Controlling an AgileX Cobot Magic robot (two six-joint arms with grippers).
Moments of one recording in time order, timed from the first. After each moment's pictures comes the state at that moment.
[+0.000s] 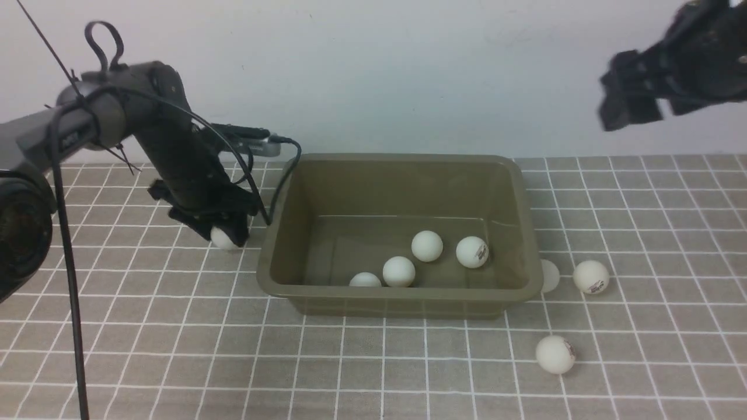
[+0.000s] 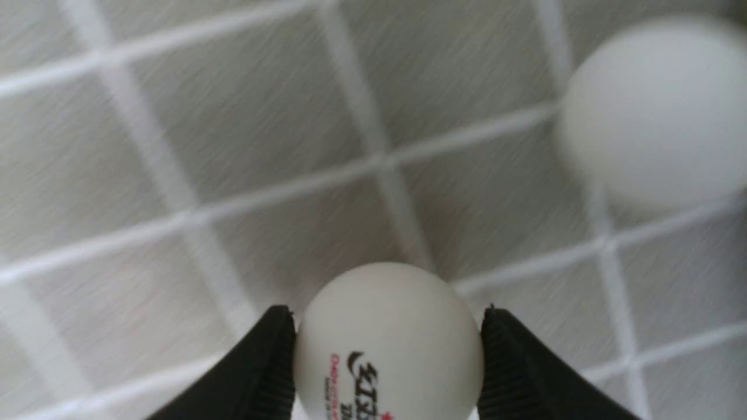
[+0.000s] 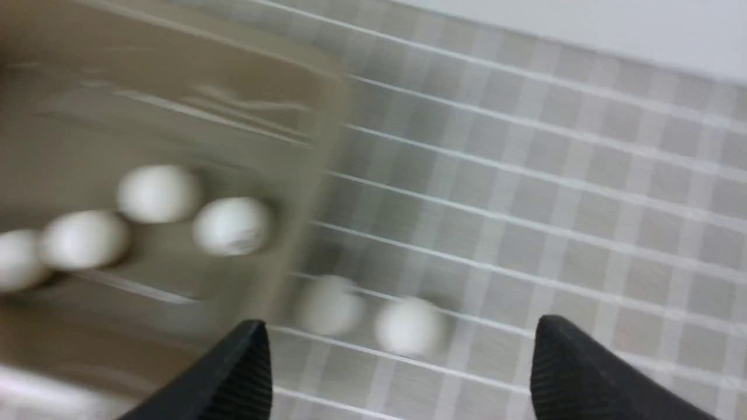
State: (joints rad) right arm 0.19 1.55 -1.57 -0.05 1.18 0.10; left arm -0.07 2.27 -1.90 -0.15 1.14 0.29
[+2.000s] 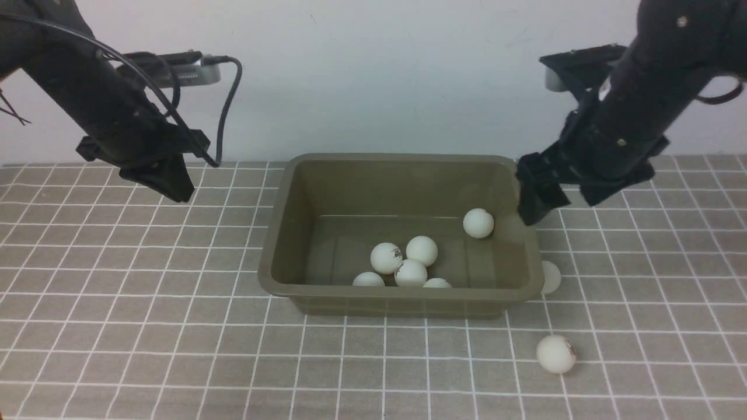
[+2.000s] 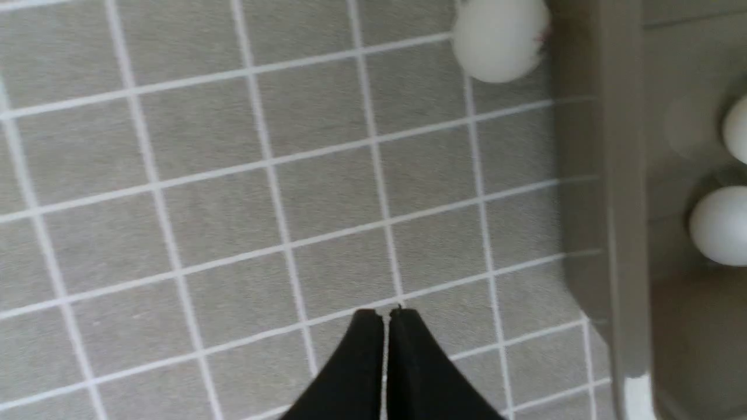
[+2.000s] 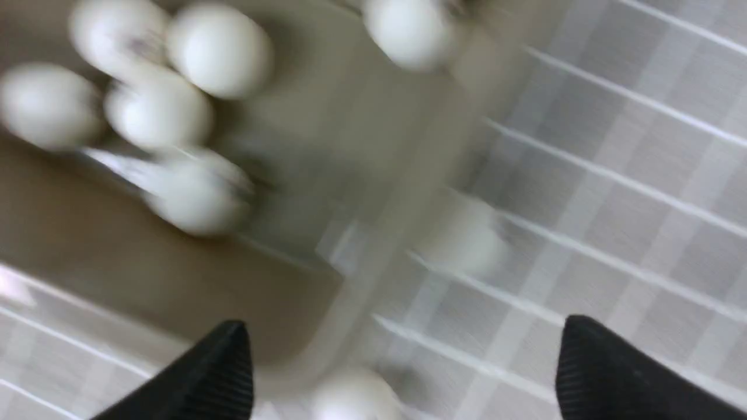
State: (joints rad) right arm 0.30 1.74 -1.51 0.05 1.21 0.01; left arm 0.01 2.01 -1.77 -0.32 1.24 0.29
